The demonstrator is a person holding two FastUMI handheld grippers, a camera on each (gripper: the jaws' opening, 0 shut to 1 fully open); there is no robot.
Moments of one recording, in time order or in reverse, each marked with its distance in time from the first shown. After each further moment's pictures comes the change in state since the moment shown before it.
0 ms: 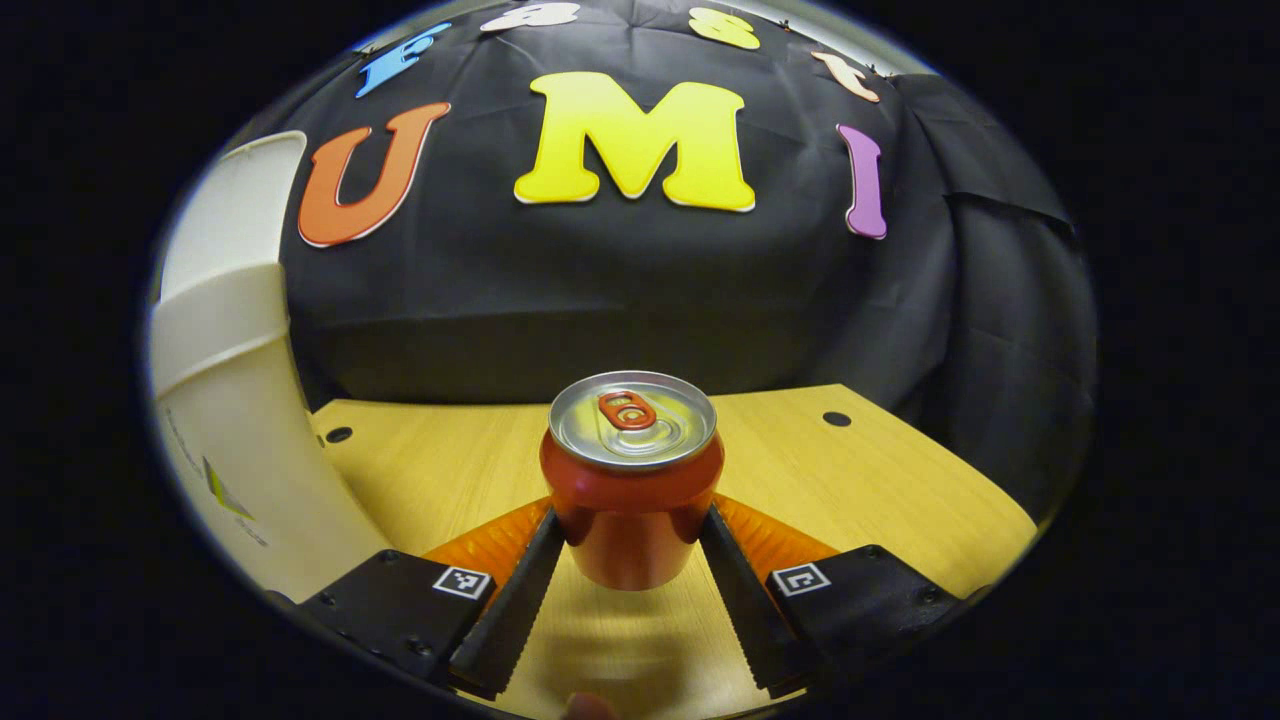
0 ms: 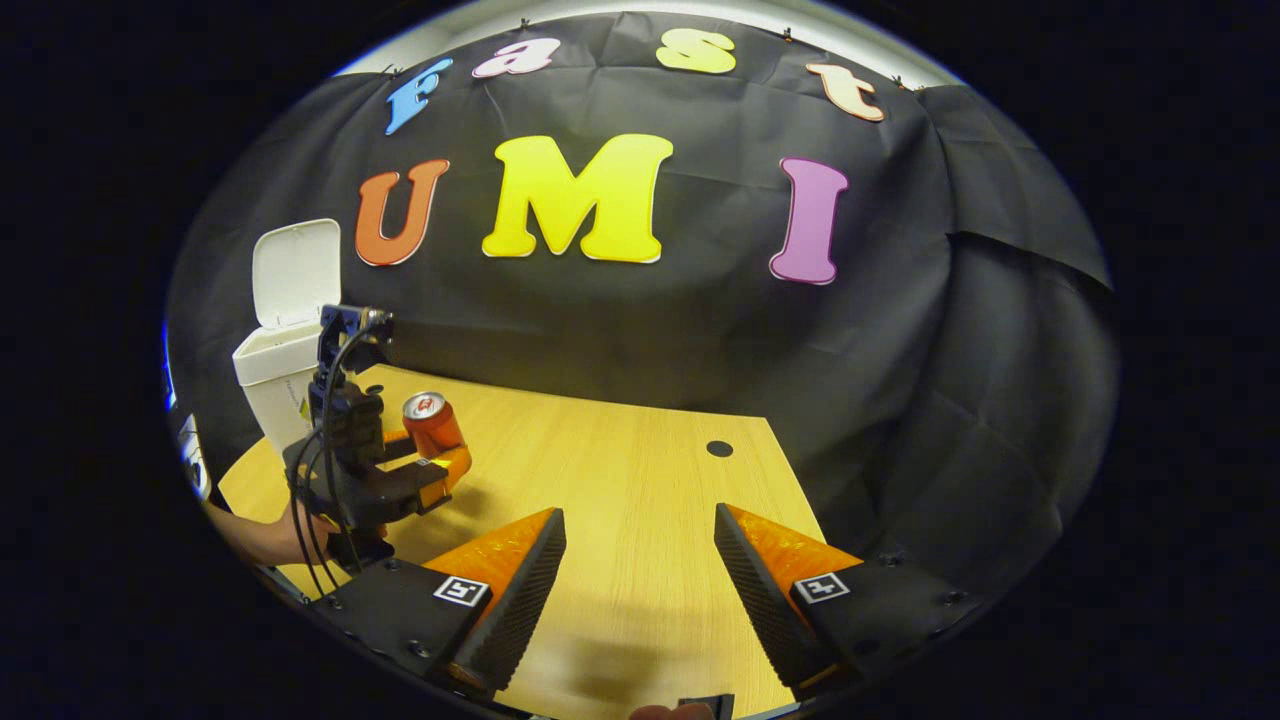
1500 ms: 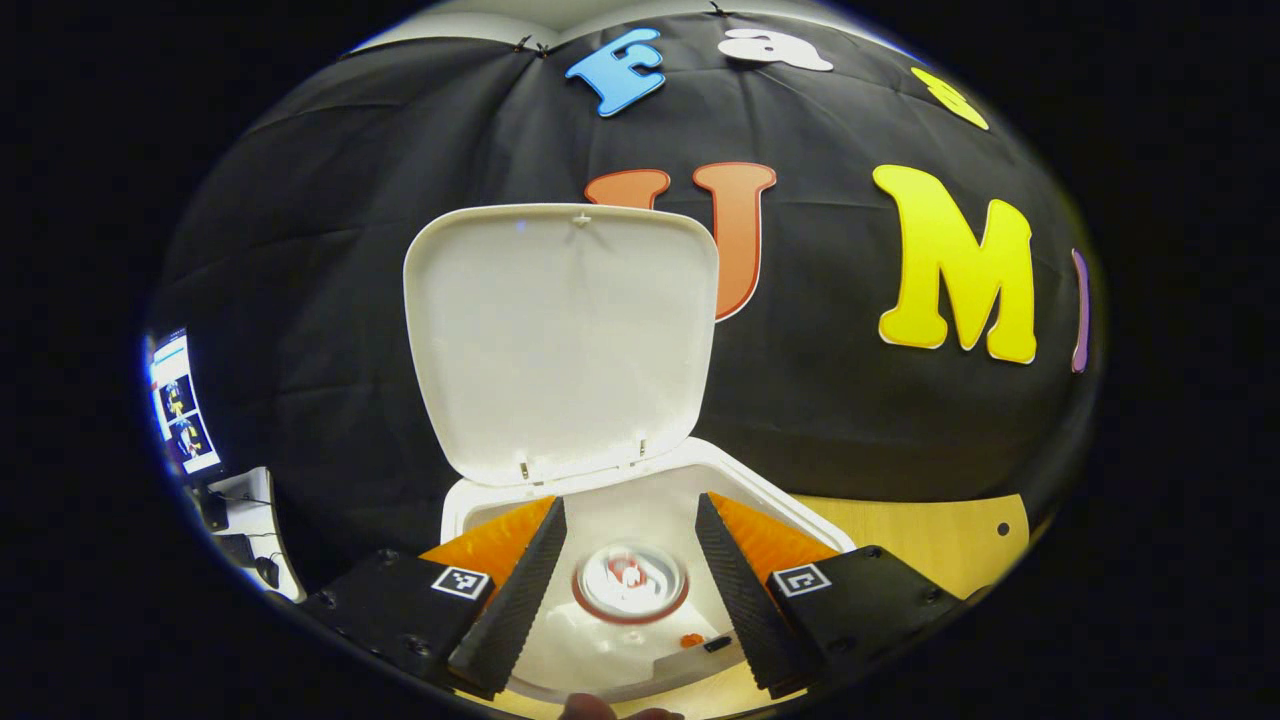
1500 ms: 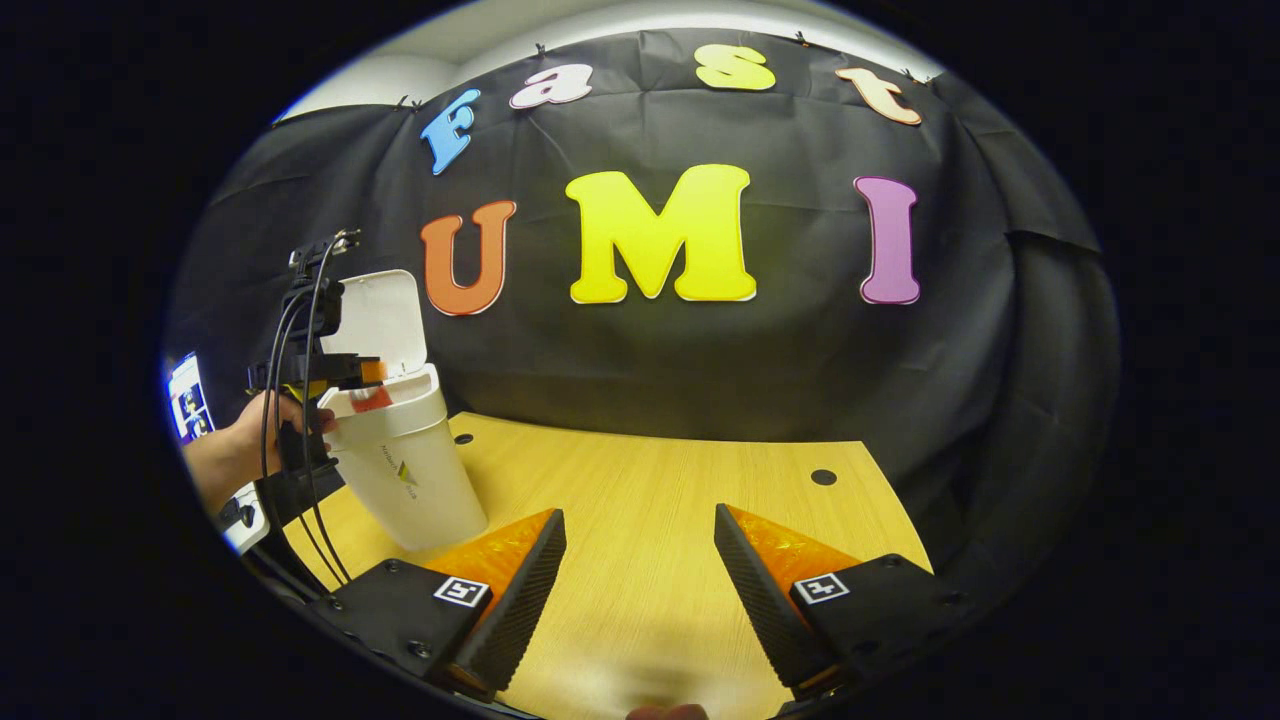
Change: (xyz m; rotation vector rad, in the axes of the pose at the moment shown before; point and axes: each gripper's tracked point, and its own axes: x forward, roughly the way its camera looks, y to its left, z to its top) left arm -0.099 0.294 0.115 -0.159 -0.017 0.605; right arm 0.009 0.099 0.034 0.080 -0.053 0.218
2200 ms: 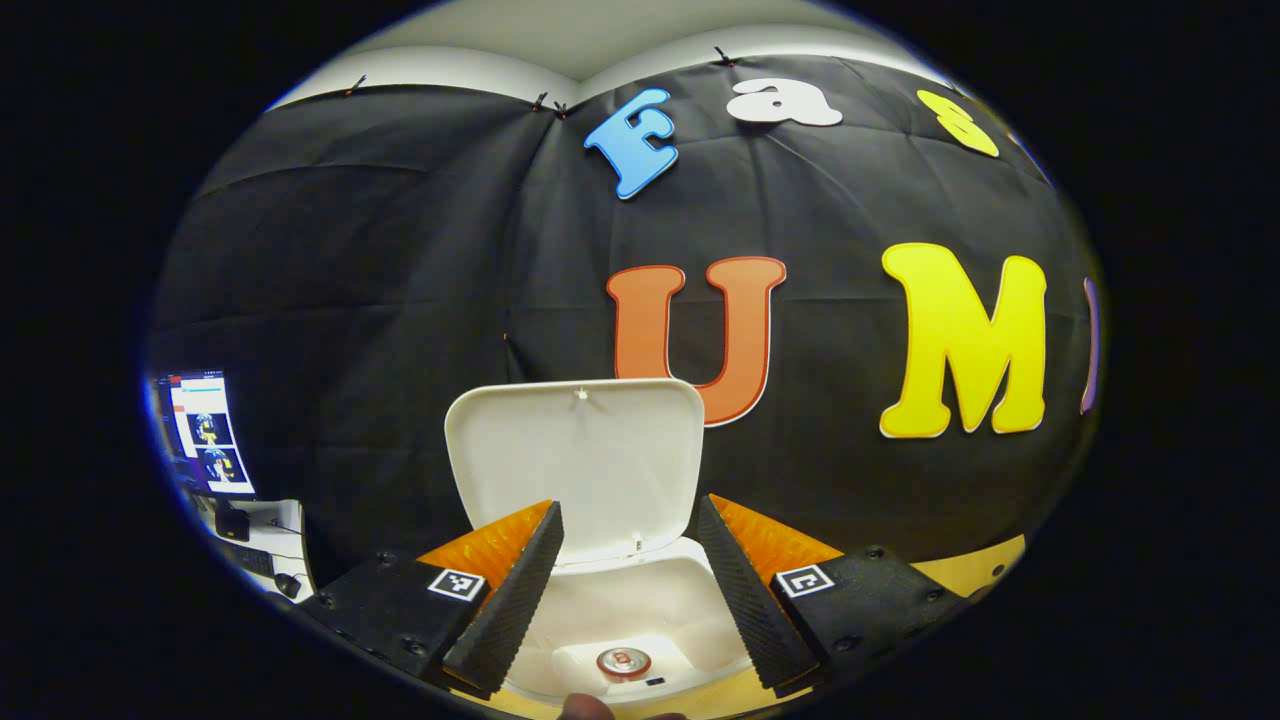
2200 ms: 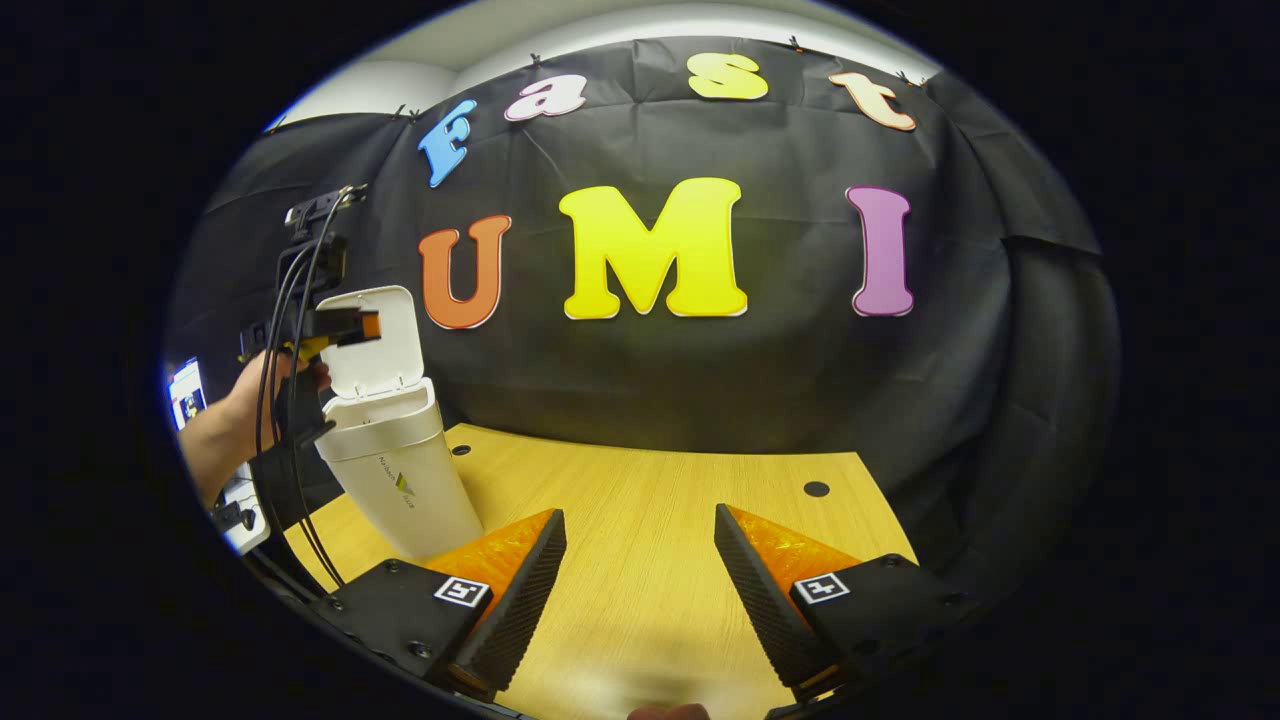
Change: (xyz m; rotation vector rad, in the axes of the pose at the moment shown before) left arm -0.033 -0.016 0.109 -0.030 -0.212 0.128; right arm -0.009 -0.018 0.024 -0.009 -0.053 0.008
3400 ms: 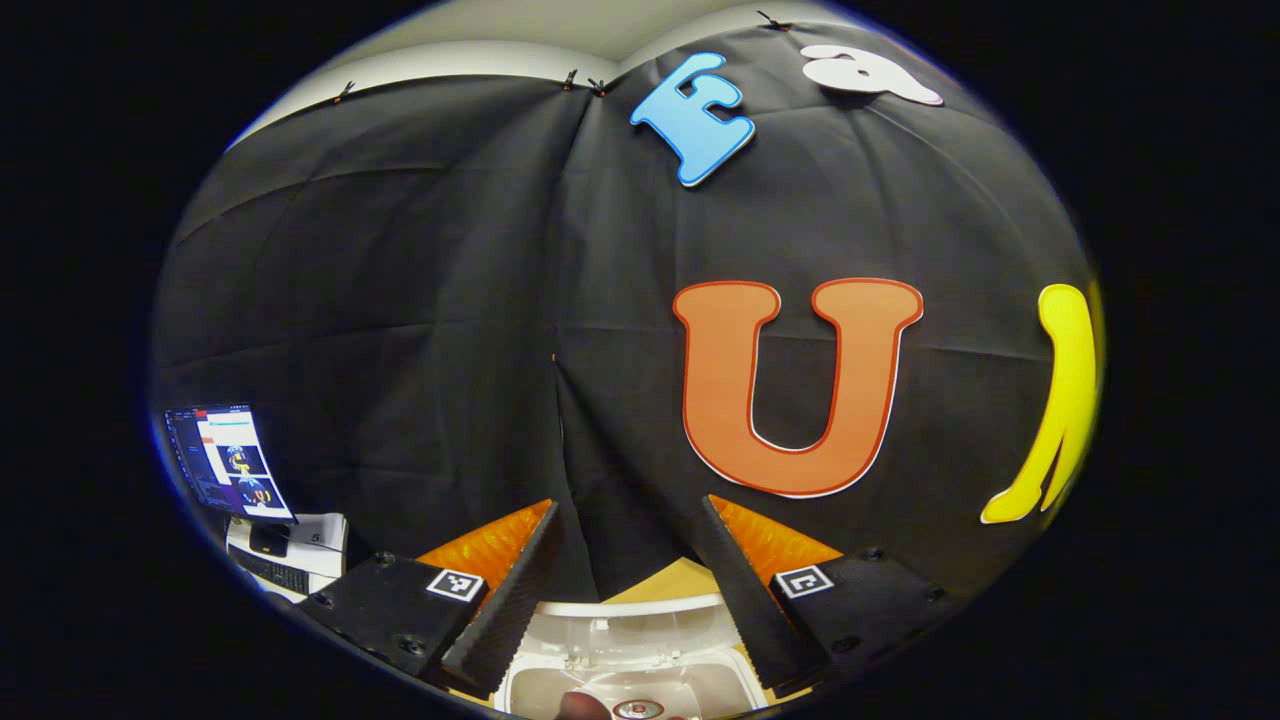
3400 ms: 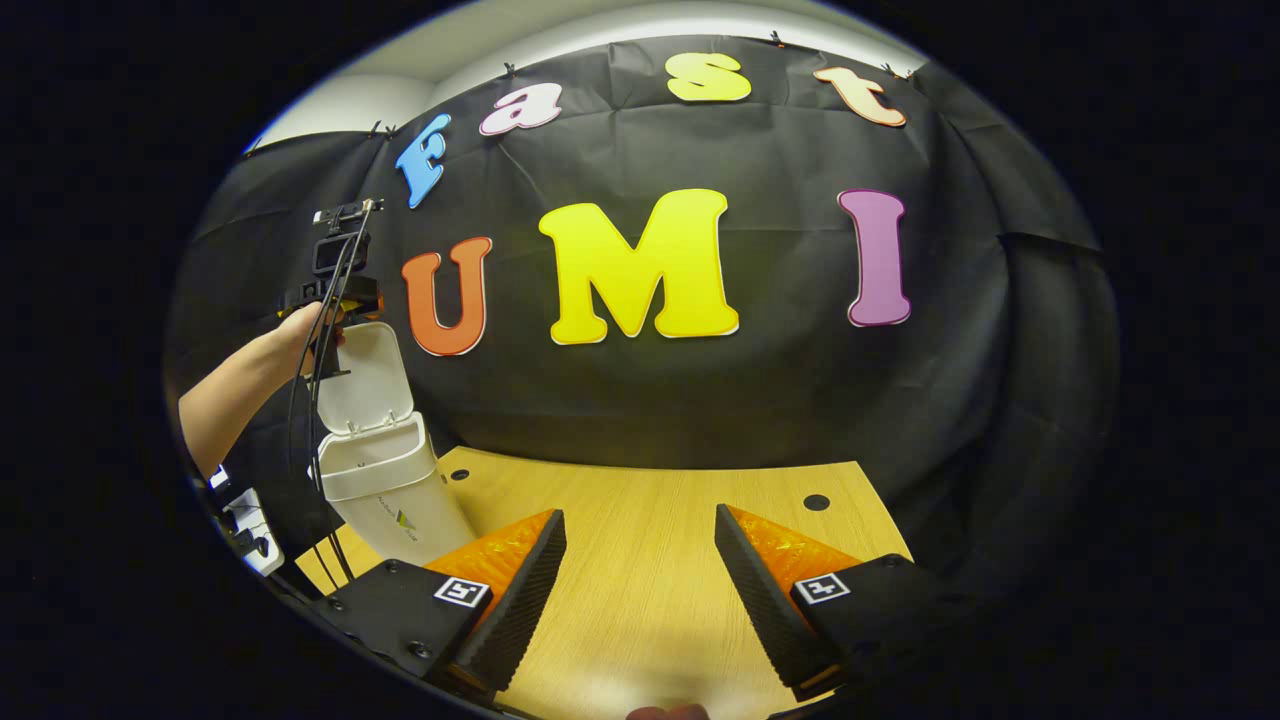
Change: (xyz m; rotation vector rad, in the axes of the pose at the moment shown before) left arm 0.123 0.040 0.062 0.003 0.105 0.226; right arm 0.020 -0.004 0.037 0.058 0.005 -0.004
